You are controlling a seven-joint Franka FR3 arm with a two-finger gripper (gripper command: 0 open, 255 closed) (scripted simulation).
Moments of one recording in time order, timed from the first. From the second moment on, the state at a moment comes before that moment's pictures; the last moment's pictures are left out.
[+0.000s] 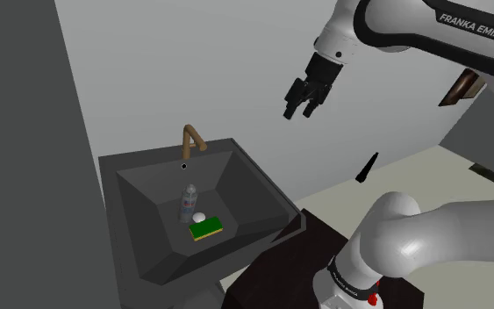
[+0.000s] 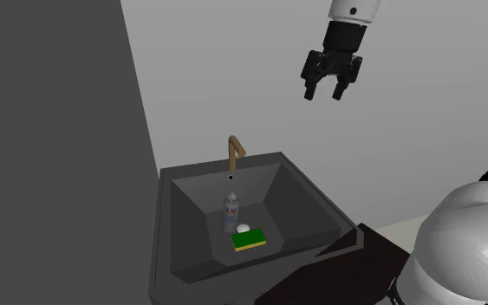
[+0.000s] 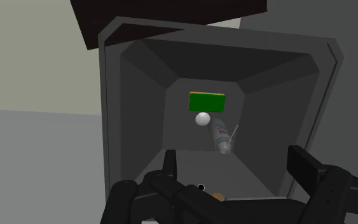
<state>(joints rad) 0.02 -0.79 -0.06 -2.27 0.03 1.62 0.12</state>
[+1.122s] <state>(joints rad) 0.06 -0.42 0.00 -2.40 0.01 2.09 0.11</state>
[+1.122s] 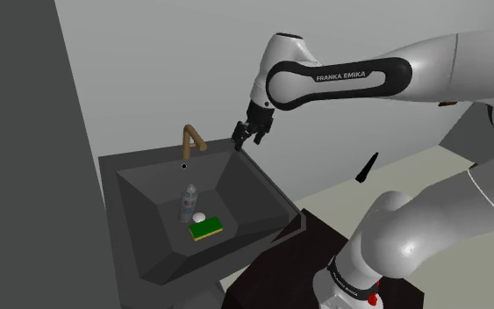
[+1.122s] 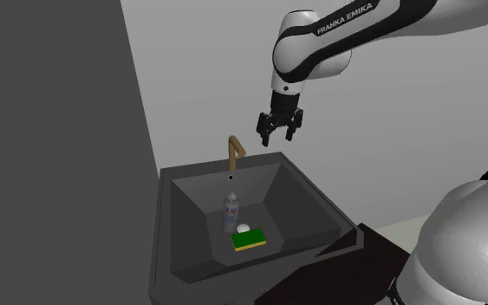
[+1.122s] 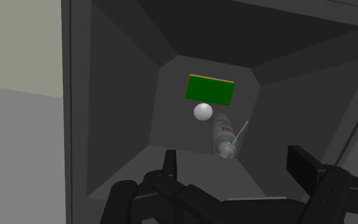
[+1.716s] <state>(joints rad) 0.07 -0.09 0.04 -2.32 -0.04 2.33 0.15</state>
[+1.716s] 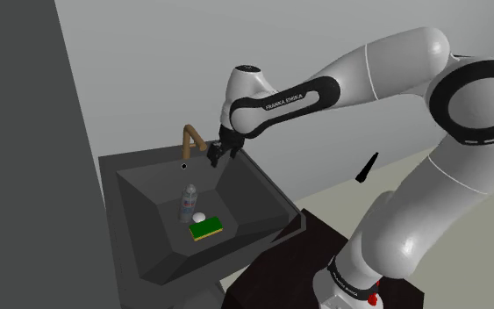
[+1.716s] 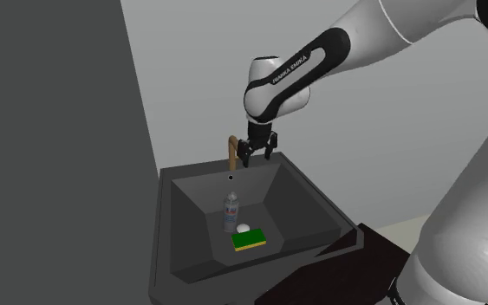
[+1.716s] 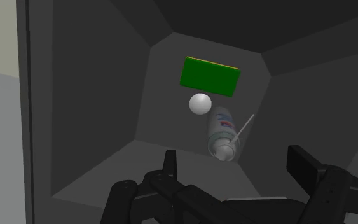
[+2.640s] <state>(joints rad) 0.12 0.45 0.03 -2.01 -0.18 2.53 0.21</state>
